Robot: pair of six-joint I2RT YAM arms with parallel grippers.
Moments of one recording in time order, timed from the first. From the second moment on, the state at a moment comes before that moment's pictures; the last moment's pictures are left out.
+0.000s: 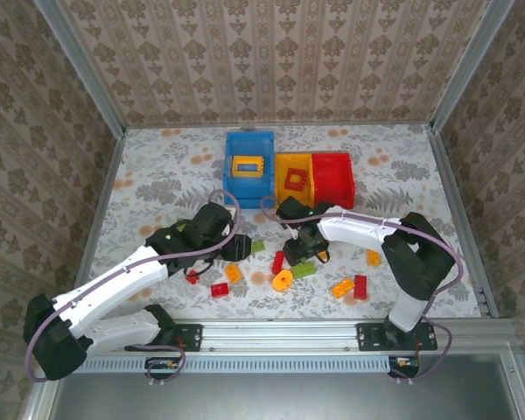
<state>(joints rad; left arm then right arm) -0.86 1.05 0.83 -0.68 0.03 -0.59 0.74 1.74 1.09 -0.78 0.04 0.27</state>
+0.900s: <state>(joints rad) -0.86 1.23 1.10 -0.61 0.04 -0.57 0.35 1.66 1.30 -0.74 0.06 0.34</state>
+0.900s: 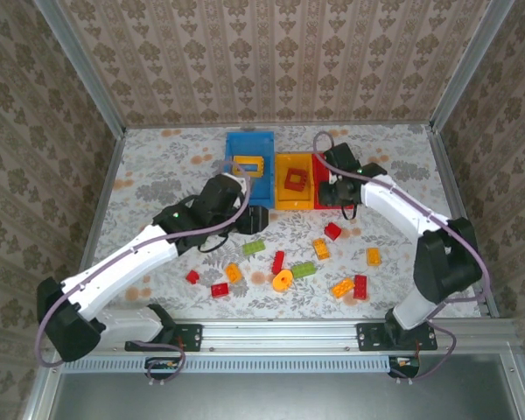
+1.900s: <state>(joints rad) -0.78 1.24 0.88 -0.92 0.03 -0.73 0.54 1.51 1.23 -0.61 -0.13 0.26</state>
